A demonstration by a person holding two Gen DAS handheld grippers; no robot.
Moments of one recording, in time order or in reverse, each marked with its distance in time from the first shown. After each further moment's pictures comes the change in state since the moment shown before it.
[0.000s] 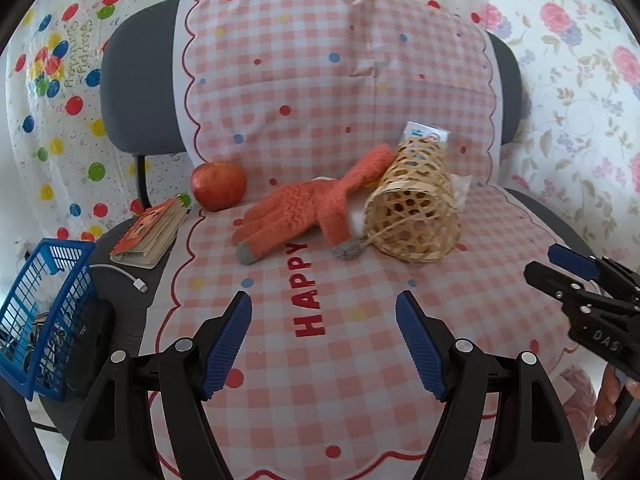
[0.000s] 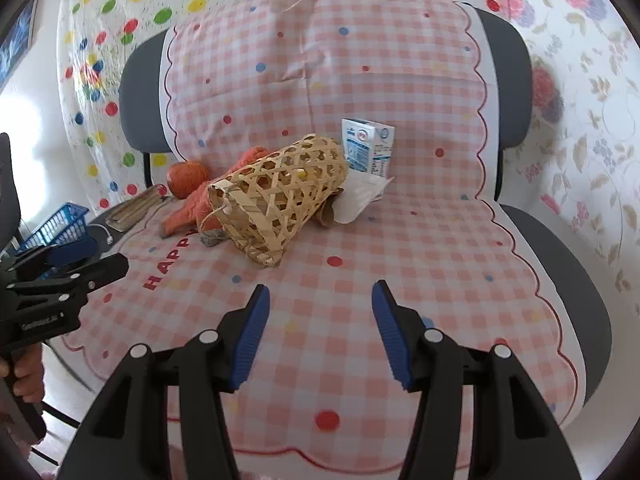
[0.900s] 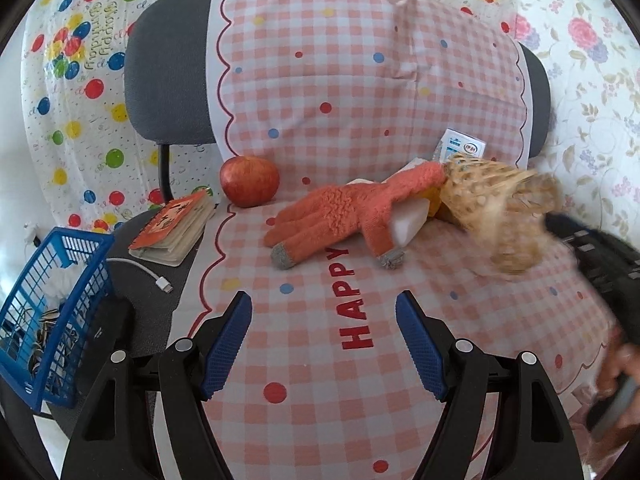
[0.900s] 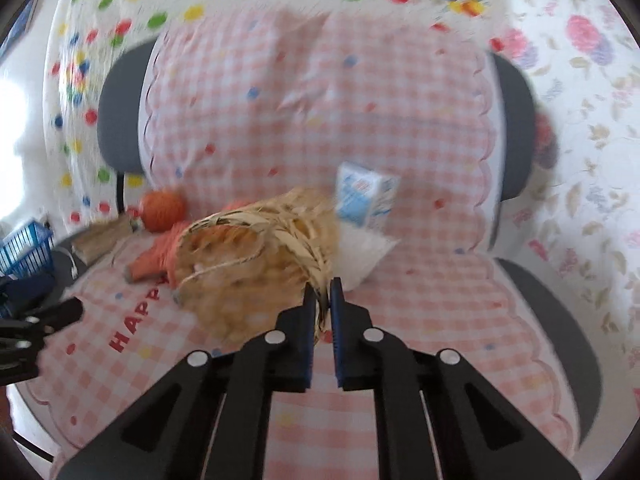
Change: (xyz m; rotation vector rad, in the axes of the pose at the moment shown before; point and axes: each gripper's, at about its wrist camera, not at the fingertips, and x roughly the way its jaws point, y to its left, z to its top) left arm 0.010 0.029 0.006 -0.057 0.003 0.034; right arm 0.016 0.007 0.036 -0.029 -0.130 -0.107
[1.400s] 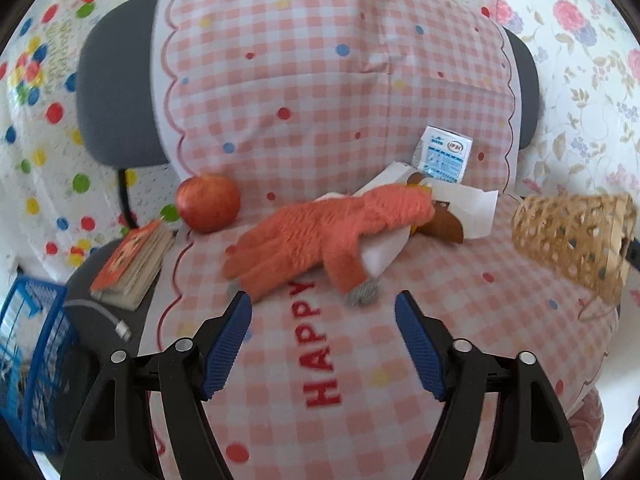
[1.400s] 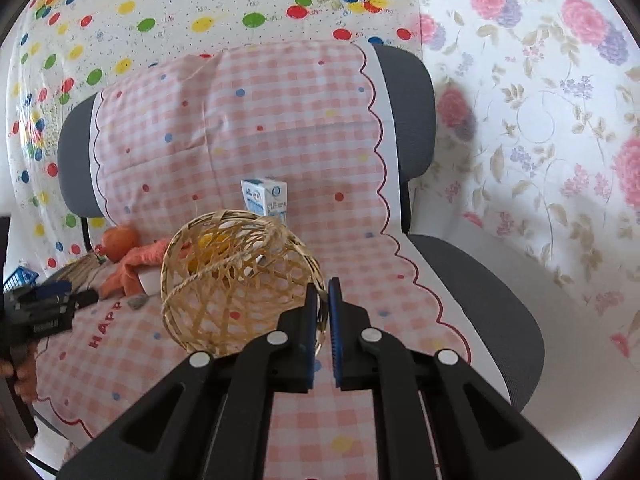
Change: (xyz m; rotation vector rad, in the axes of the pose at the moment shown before) left arm 0.037 -0.029 0.032 0.078 0.010 -0.048; right arm -0.048 -0.074 -0.021 0.146 -0.012 -0.111
